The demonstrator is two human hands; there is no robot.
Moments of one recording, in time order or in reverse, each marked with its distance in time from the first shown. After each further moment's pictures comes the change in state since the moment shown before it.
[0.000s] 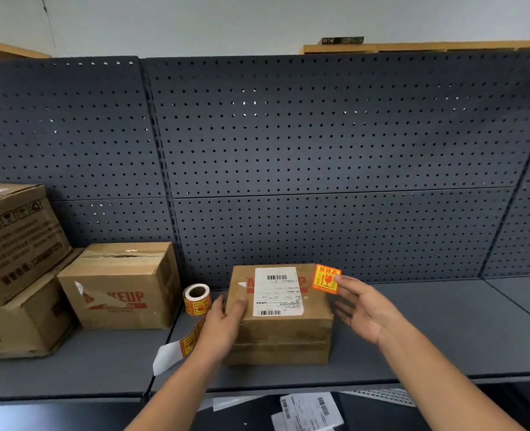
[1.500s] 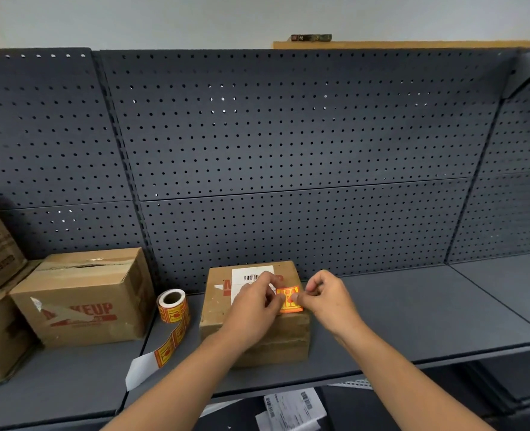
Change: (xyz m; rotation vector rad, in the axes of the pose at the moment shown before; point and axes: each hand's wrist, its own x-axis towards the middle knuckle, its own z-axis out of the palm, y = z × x) left_hand 0.002 0.044 0.074 0.568 -0.225 0.521; right_hand -0.004 0.021 0.009 -0.747 0.156 -0.470
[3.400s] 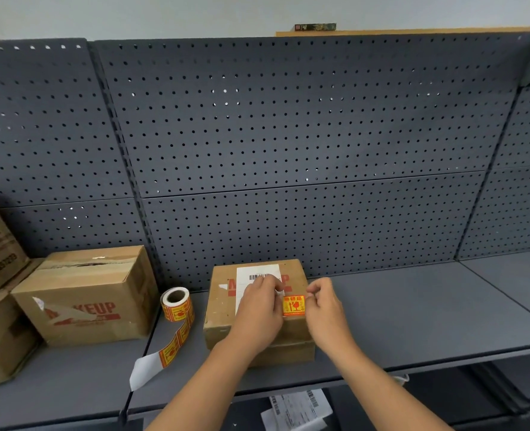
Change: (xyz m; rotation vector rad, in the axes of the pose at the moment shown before) left_hand 0.007 -0.013 0.017 0.168 0.084 0.016; right_hand -0.008 0.016 0.033 -0.089 0.072 -0.015
